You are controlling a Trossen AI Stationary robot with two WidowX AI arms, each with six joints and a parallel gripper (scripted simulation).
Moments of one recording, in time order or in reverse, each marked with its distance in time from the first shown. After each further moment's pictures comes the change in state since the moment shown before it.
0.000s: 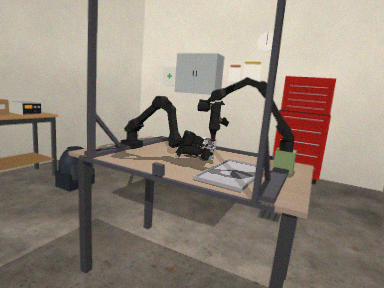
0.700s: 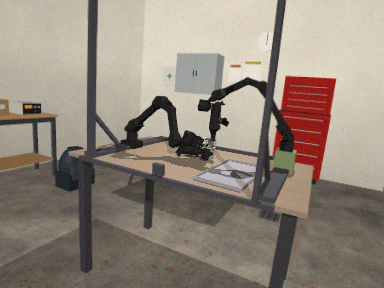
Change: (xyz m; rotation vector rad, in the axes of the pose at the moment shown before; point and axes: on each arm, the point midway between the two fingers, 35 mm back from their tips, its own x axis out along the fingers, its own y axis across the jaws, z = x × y) left arm 0.000 0.000 0.000 0.000 0.000 0.000; right arm 0.000 0.000 0.000 0.001 0.008 -0.005
